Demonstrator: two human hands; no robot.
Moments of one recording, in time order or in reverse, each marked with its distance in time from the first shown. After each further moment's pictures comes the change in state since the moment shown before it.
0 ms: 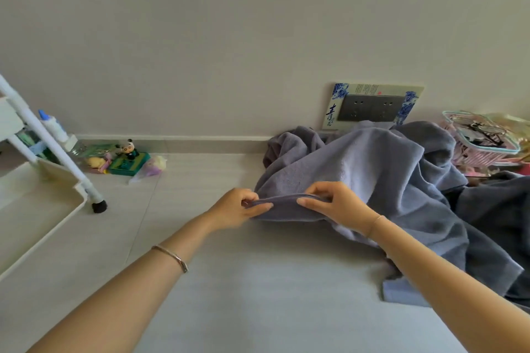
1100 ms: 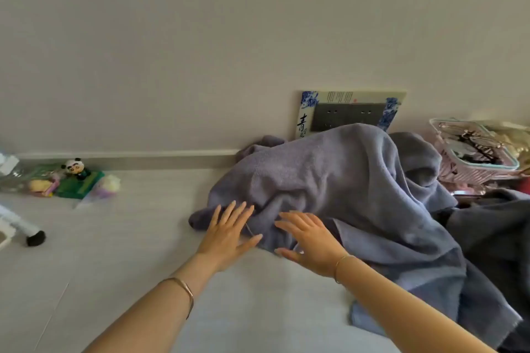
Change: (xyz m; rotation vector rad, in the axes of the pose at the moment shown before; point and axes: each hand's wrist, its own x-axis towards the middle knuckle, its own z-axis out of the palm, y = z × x) left_hand 0.081 -0.035 0.092 0.875 0.111 -0.015; right_hand 0.035 0.135 -0.008 -0.675 -0.030 -0.243
